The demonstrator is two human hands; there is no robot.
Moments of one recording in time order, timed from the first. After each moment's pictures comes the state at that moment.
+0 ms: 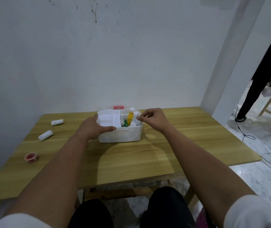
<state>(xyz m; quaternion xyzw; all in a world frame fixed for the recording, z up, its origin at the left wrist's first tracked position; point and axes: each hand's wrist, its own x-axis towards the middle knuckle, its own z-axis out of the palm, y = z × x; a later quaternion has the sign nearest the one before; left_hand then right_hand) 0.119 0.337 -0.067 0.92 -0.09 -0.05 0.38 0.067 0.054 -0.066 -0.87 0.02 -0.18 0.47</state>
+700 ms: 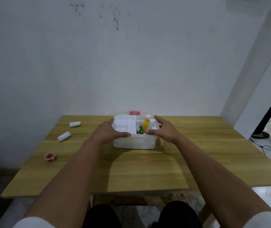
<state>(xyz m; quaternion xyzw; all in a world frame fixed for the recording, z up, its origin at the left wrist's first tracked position) 0.121 0.342 -0.062 0.91 -0.11 -0.05 0.40 0.089 0.063 -0.080 -0.88 0.02 -0.05 0.47</state>
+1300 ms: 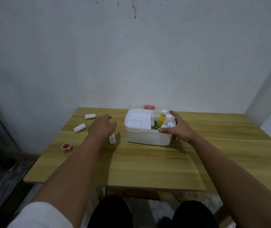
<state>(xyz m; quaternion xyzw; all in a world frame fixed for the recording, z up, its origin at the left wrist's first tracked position) 0.135 0.394 -0.079 0.96 0.03 0.04 0.27 0.095 0.061 -0.094 -0.86 0.01 -0.02 0.52</state>
